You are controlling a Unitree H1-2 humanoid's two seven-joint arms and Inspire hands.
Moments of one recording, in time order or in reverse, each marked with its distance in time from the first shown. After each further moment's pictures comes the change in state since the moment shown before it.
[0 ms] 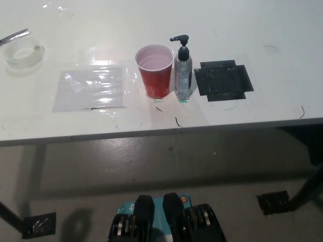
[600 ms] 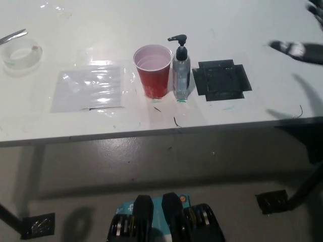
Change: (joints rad) left_arm -0.009 0.000 -0.002 0.002 -0.002 -0.001 -0.009; right_arm -0.389 -0.162 0.442 -0.073 -0.190 0.062 0.076
